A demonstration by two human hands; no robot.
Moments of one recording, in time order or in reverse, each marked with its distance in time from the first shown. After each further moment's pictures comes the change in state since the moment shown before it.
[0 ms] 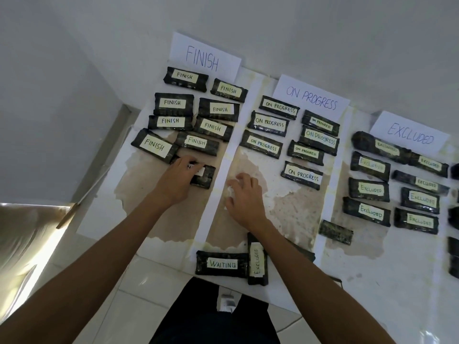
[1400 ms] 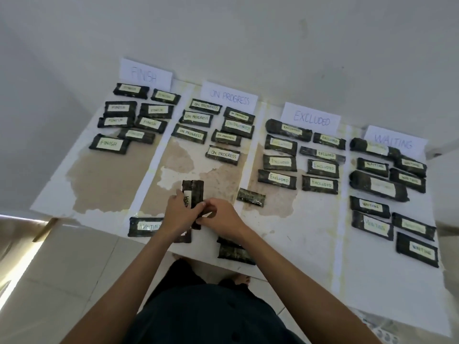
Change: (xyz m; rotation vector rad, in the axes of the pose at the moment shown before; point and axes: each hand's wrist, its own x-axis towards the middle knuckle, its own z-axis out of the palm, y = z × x) left_hand -0.094 0.280 0.046 -0.702 0.039 -0.597; right_hand -0.177 0.099 -0.113 0.795 -0.330 0.134
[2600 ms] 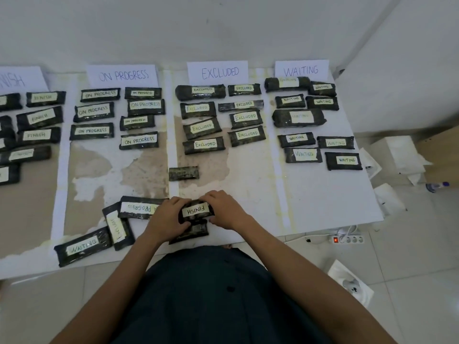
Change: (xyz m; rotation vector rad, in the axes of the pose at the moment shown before) left_hand -0.007 0.001 0.115 0.727 -0.381 0.686; right_hand -0.076 0.137 -0.069 -0.627 0.128 0.061
